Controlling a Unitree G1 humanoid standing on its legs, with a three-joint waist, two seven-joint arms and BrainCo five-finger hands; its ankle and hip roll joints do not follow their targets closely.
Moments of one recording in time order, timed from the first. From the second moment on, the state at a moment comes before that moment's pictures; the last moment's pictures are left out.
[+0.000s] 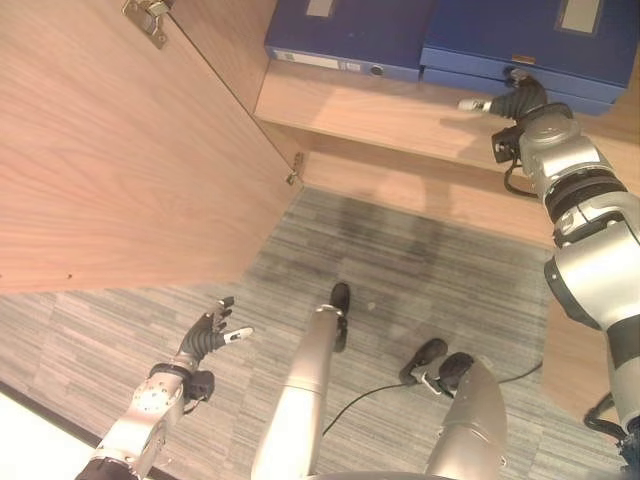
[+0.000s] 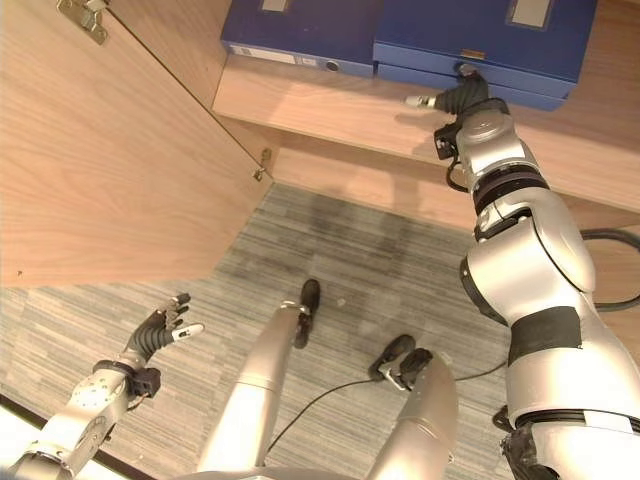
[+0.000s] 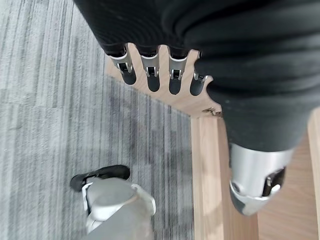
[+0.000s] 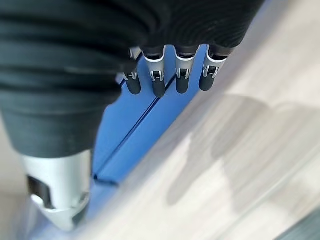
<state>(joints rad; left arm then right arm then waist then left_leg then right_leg) 0.15 0.67 -0.26 0.18 -0.50 -0.07 0.01 -1.45 -0.67 0.93 1.22 0.24 0.09 -0.02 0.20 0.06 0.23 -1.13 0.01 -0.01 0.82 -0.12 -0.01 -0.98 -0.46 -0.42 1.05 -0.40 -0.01</state>
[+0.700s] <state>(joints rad) 0.17 0.63 -0.12 0.13 -0.40 0.00 -0.04 -1.23 -0.75 0.86 0.88 -0.29 0.10 0.18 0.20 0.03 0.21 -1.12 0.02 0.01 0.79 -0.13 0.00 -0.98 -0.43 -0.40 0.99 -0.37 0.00</state>
